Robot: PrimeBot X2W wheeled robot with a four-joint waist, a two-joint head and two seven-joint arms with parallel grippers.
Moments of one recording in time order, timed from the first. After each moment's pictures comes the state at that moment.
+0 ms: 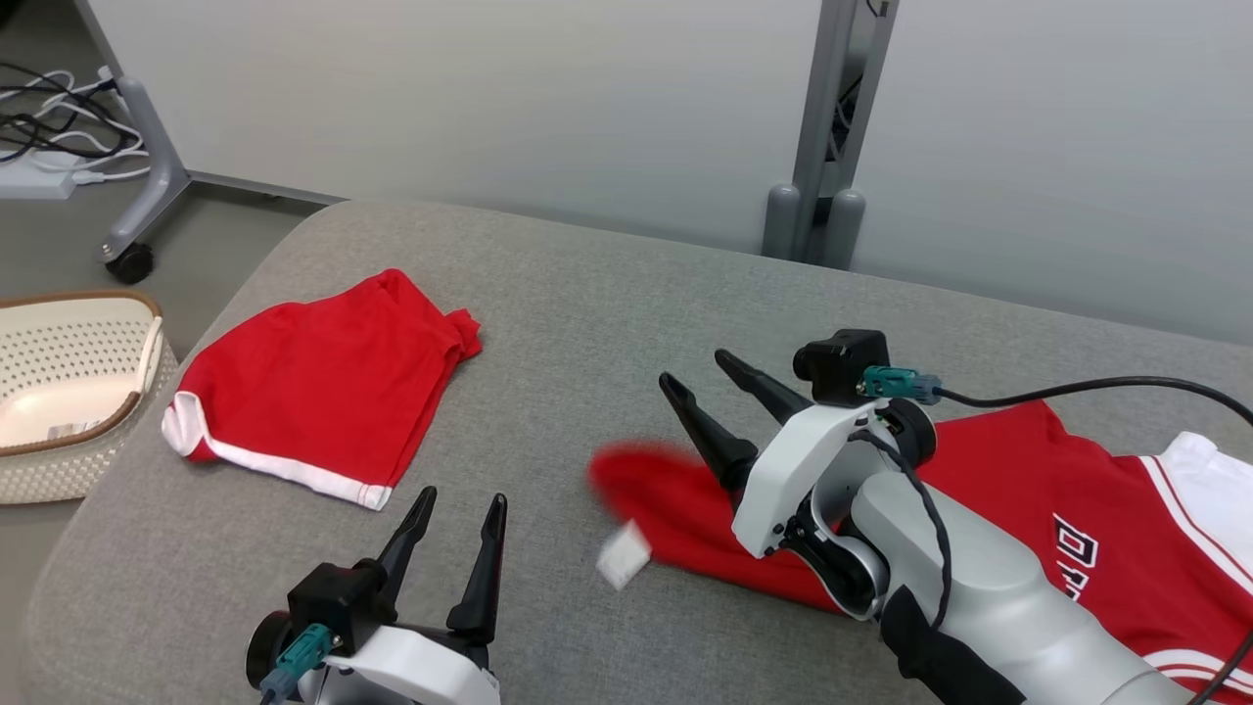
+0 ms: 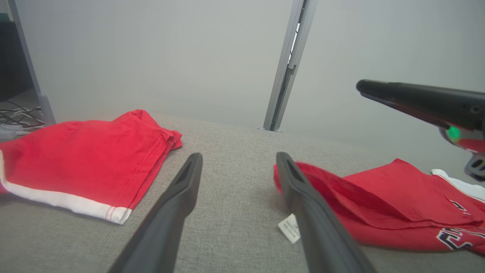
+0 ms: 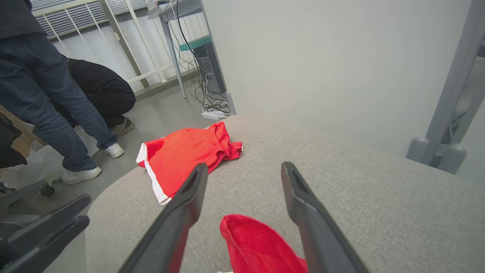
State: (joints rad) left arm -0.08 0.05 -0.24 0.35 -0.31 -0.08 -0.26; right arm -0.77 -0.05 0.93 0.84 0.88 0.13 -0.22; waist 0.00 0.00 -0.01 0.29
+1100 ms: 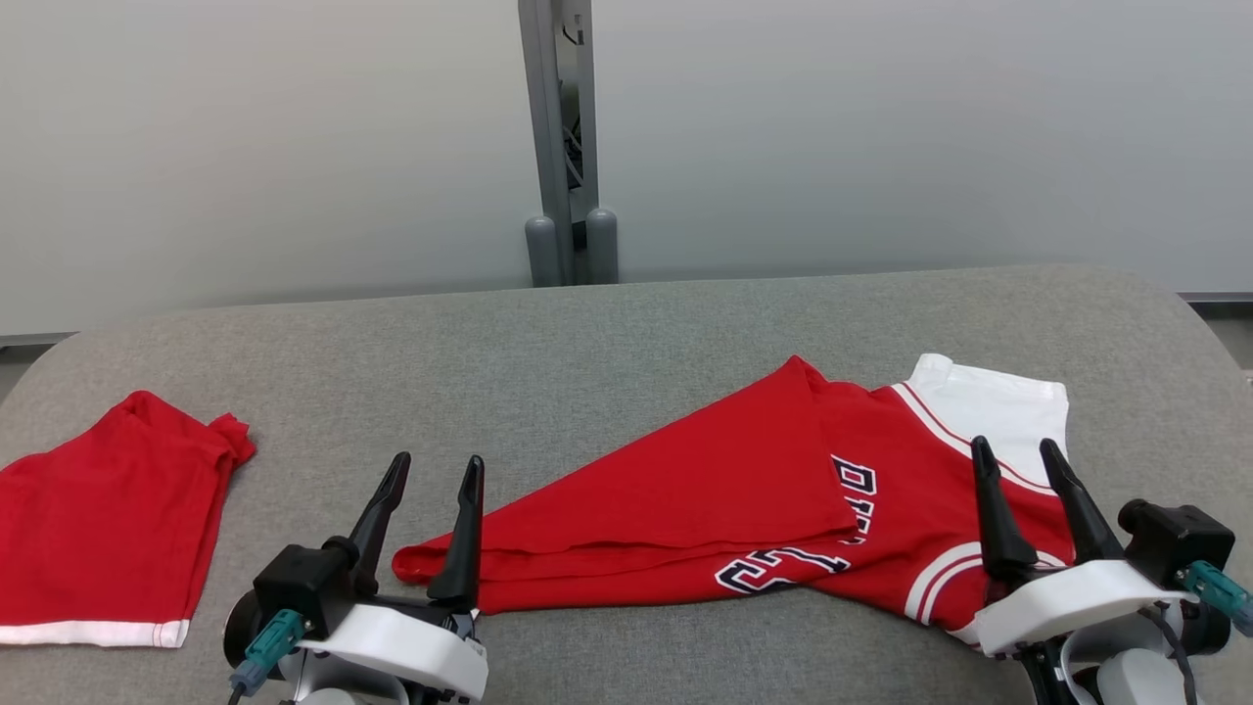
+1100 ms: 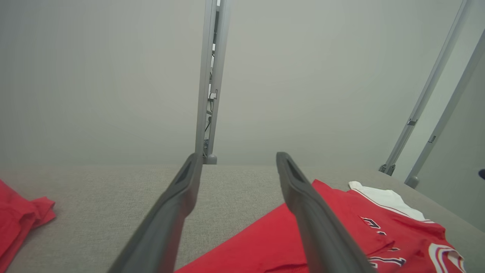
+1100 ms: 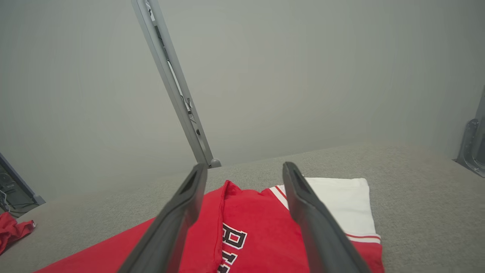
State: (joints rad) left arm -0.09 0.05 -0.21 0.26 -0.33 -0.04 -0.26; right arm -0.18 -0.08 0.05 0.43 0.35 0.13 -0.26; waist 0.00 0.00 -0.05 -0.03
